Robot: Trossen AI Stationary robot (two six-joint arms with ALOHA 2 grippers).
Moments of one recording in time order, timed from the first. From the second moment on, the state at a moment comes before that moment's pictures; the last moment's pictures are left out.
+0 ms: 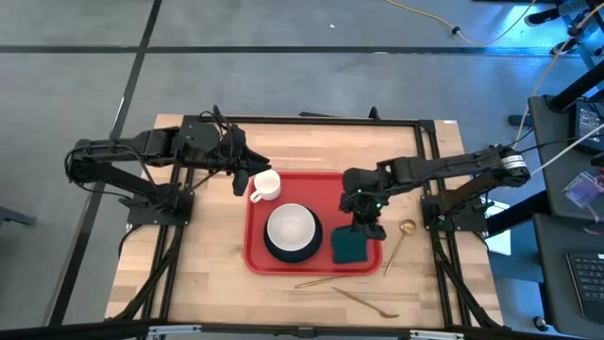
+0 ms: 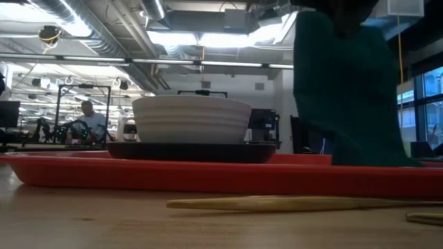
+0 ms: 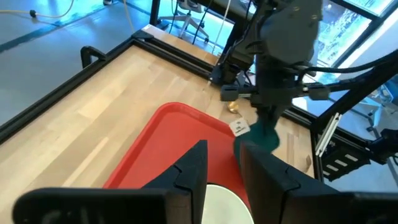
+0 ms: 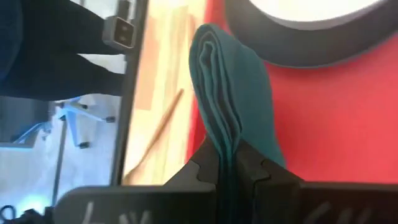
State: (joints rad) left arm 0.01 1.08 1.29 -0.63 -0.15 -0.45; right arm 0.07 1.43 1.17 -0.82 -0.48 0.11
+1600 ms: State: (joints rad) left arm 0.01 1.08 1.29 -0.64 -0.19 -0.43; right arm -0.08 1.43 0.91 -0.56 -0.28 -0.06
